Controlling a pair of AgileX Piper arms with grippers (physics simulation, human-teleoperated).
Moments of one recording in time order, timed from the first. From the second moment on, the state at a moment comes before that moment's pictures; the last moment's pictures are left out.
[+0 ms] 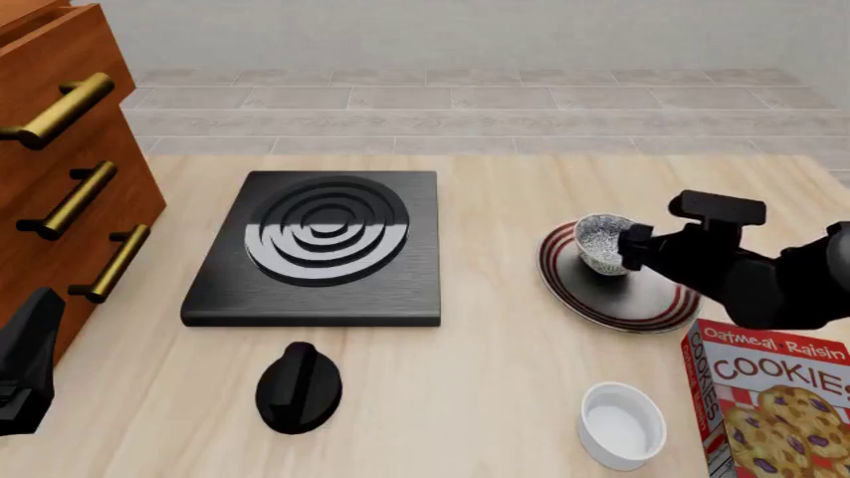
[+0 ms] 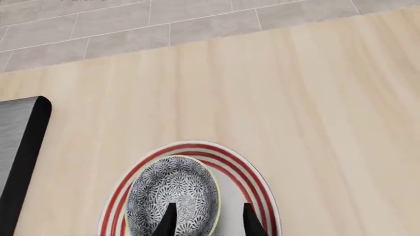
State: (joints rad) left arm 0.00 0.01 0.00 0.00 0.00; right arm 0.00 1.79 -0.61 -0.56 0.16
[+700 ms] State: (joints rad) left arm 0.00 0.01 0.00 0.00 0.00; right arm 0.05 1.60 -0.53 -0.56 0.08
